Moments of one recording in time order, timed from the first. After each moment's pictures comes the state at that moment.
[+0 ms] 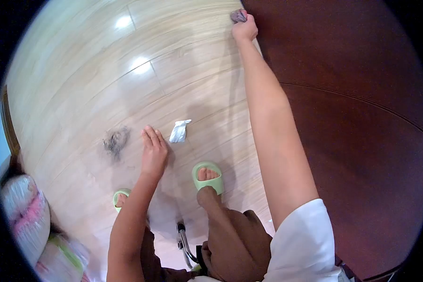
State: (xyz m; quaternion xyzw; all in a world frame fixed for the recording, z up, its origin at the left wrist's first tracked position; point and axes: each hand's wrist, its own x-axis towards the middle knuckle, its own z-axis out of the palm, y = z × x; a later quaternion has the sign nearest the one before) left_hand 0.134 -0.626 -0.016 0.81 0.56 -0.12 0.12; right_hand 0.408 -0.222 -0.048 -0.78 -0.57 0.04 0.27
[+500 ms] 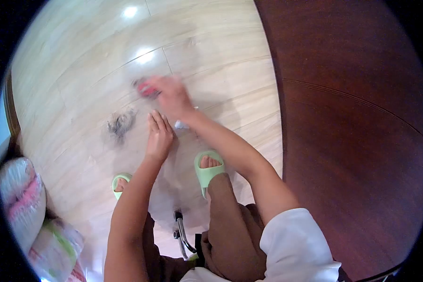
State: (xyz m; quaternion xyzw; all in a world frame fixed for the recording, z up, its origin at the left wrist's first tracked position) left_hand 0.133 -0.629 -0.027 0.81 0.57 -0.12 0.11; right_hand 0.222 -0.484 -0.015 -0.44 -0.75 0.39 0.31
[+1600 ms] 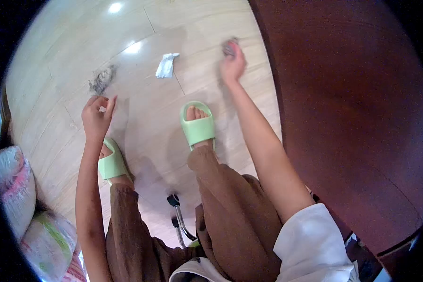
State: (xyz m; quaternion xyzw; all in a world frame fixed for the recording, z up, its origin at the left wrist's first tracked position) left_hand 0.024 -0.680 0.041 0.64 0.69 0.19 0.26; right_hand 0.426 -0.572 -0.029 -0.74 -0.55 0.14 0.35
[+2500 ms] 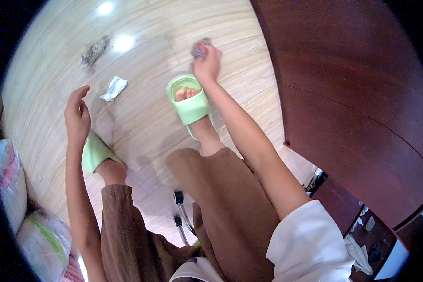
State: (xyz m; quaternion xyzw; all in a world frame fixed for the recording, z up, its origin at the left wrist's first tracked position) left_hand -0.023 -0.768 0.031 0.62 0.66 0.26 0.32; right_hand 0.367 -0.694 -0.048 -0.73 -0.59 0.13 0.32
